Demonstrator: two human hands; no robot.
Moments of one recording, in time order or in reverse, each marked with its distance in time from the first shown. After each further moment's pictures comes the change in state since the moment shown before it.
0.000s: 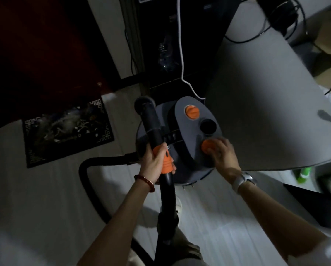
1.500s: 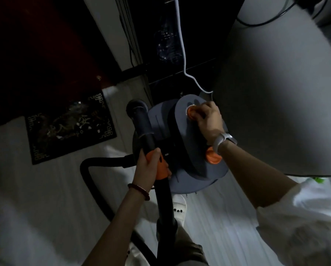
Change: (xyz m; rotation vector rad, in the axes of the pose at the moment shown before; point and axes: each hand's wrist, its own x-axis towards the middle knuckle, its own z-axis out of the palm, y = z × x) left_hand 0.045 -0.024 0.000 -0.002 0.121 -0.046; right_hand 0.131 -0.031 0.028 0.164 0.033 -0.039
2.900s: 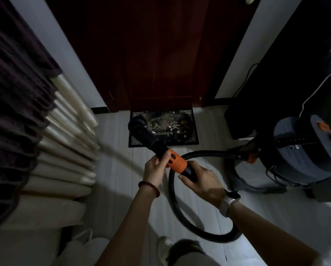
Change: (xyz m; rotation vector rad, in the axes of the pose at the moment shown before) left_hand -0.215 0.027 -0.563 -0.086 0.104 0.168; right_hand -0.407 -0.420 0.329 -0.318 -0.448 -0.370
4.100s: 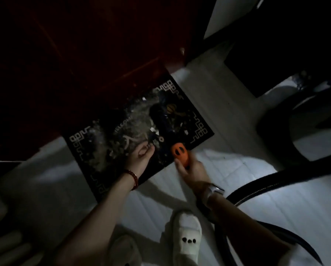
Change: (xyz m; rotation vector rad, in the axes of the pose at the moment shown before) left_hand 0.641 -0.187 -0.013 0.564 -0.373 -0.227; right_hand 0.472 0.261 0.282 0.518 0.262 0.778
